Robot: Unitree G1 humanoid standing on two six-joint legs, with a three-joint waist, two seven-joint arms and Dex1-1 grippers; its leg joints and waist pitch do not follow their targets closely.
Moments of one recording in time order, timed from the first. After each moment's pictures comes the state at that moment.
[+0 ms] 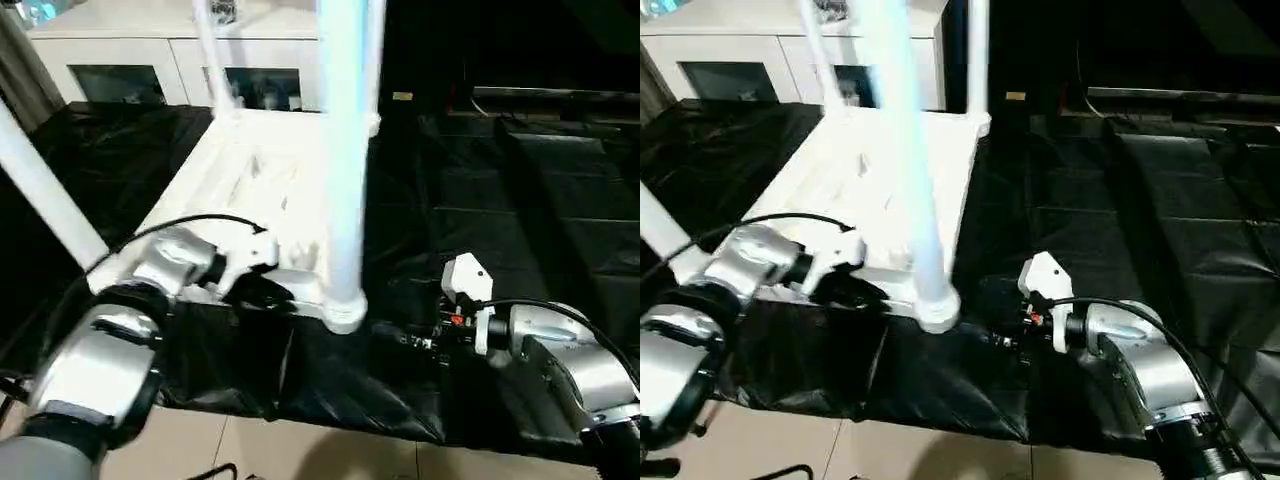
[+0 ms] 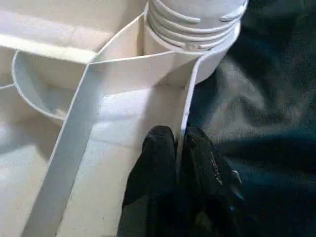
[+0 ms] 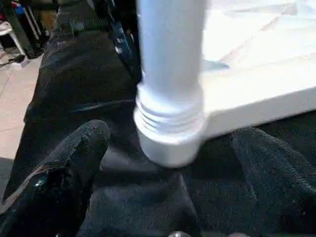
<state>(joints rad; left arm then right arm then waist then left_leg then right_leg) -0.91 0.34 -0.28 1.26 0.12 -0.25 -1.36 -0.25 -0.49 0.16 0.12 0.26 0.23 1.04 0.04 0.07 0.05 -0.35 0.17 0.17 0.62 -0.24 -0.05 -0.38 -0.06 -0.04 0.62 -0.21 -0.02</state>
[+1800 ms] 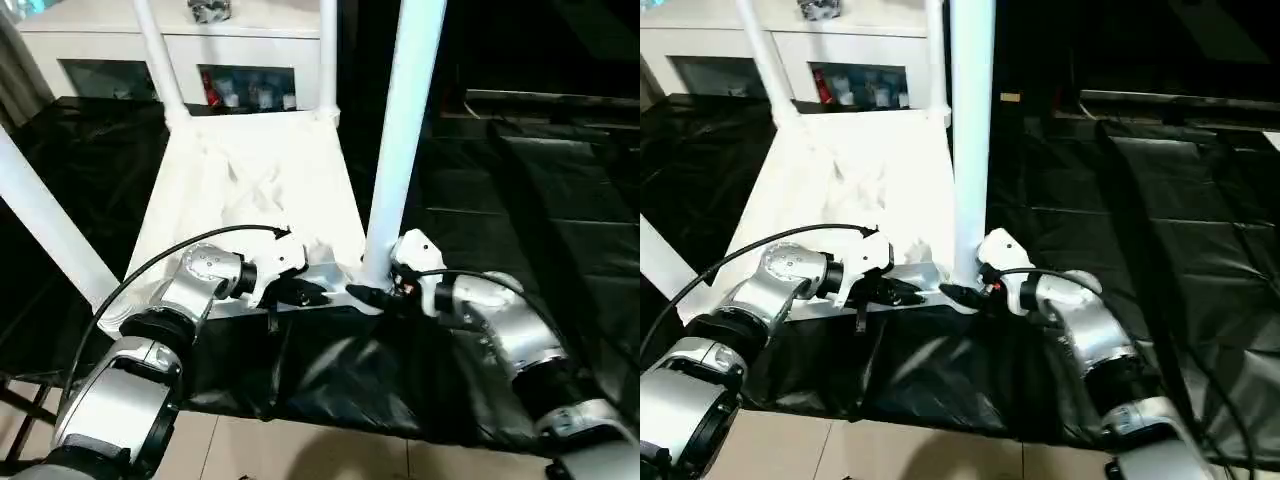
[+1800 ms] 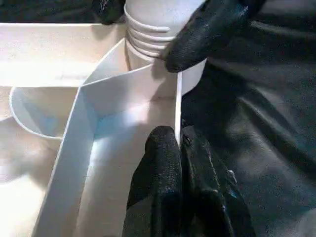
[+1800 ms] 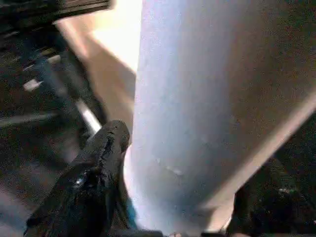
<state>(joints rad) -0.76 0.26 -0.24 1.00 0.10 -0.15 -1.15 -0.50 -0.25 0.19 0.60 0.07 -0.01 0.74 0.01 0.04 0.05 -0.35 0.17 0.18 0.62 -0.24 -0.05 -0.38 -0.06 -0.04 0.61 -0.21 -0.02</state>
